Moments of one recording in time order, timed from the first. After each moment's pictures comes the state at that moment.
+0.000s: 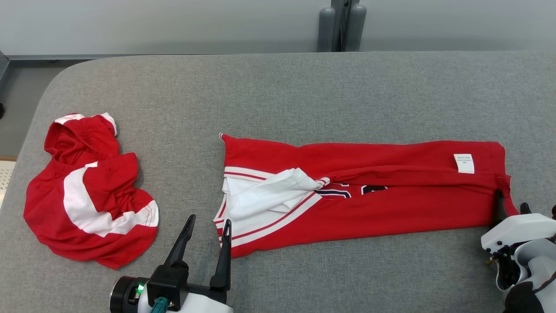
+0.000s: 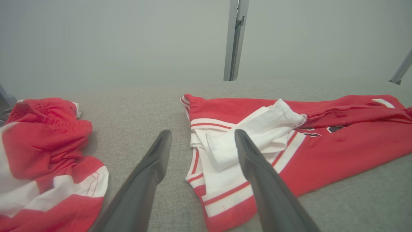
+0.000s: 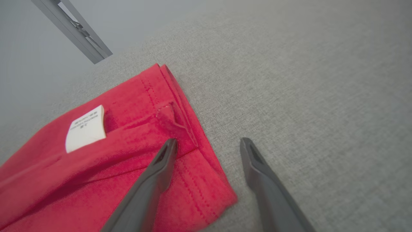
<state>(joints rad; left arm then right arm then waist) 0.01 0.05 -0.30 0.14 -0.15 0.11 -0.26 -0.59 -0.13 -0.32 1.17 0.30 0.13 -0.27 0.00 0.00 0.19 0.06</state>
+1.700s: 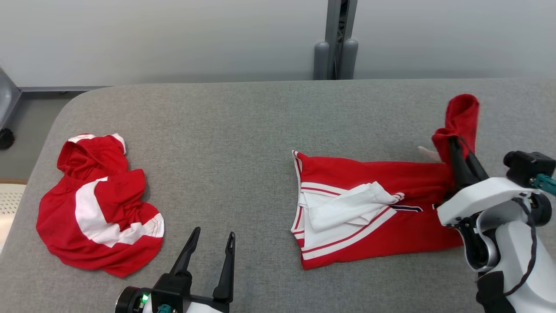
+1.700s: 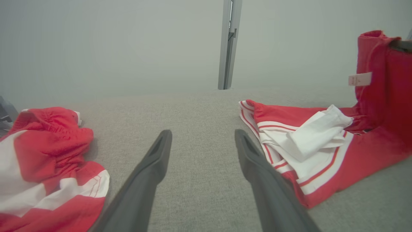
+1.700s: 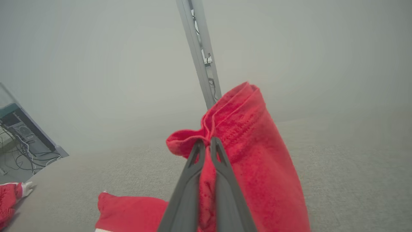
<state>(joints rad) 0.03 0.05 -0.31 0.17 -0.16 0.09 -0.26 -0.45 -0.10 0.01 0.56 0.36 0.13 -0.13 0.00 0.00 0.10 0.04</state>
